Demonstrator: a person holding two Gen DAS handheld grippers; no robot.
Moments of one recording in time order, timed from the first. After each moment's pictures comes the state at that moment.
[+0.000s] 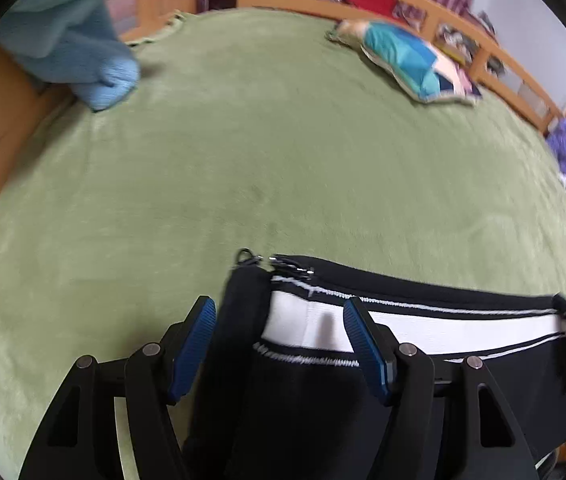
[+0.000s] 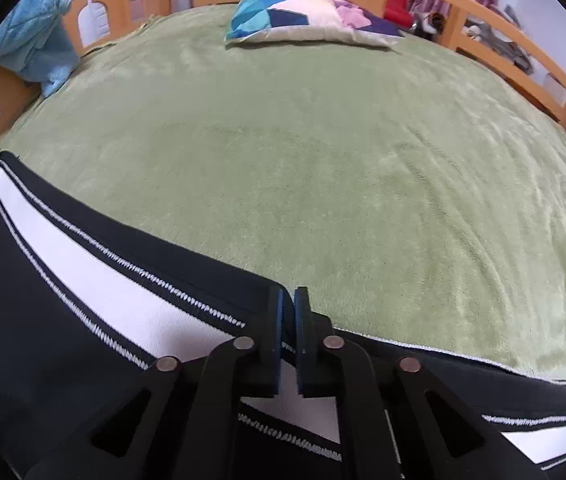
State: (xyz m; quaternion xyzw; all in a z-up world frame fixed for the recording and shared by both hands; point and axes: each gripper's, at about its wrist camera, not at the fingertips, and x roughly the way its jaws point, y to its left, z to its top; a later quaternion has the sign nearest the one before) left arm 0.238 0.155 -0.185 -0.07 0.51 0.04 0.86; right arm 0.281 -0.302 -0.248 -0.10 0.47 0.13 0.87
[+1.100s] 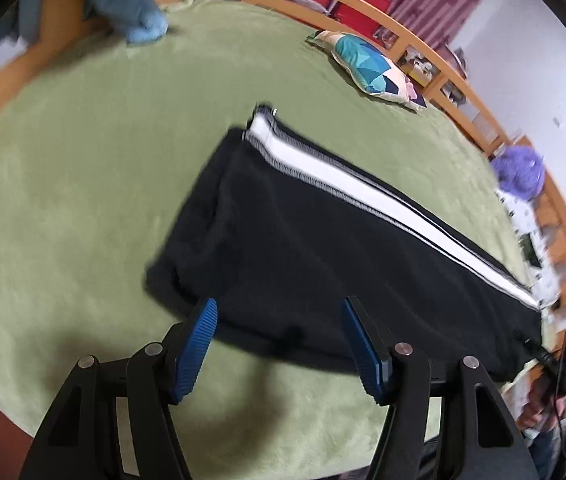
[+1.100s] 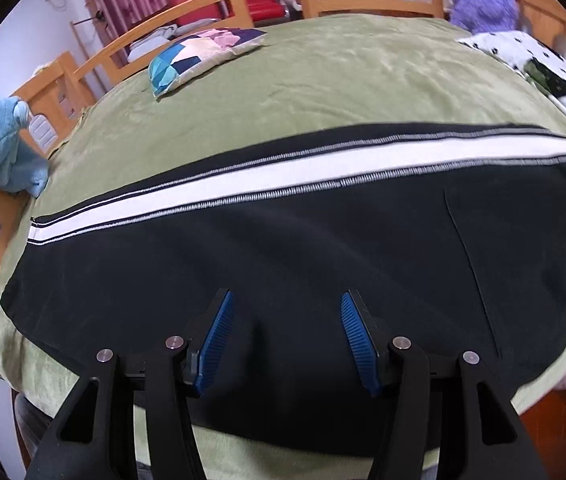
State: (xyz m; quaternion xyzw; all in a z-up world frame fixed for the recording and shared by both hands) left arm 0.059 0.173 -0.180 -0.21 0.48 -0.04 0.85; right arm 0.080 -0.378 -0.214 0.11 0.47 0.00 0.88
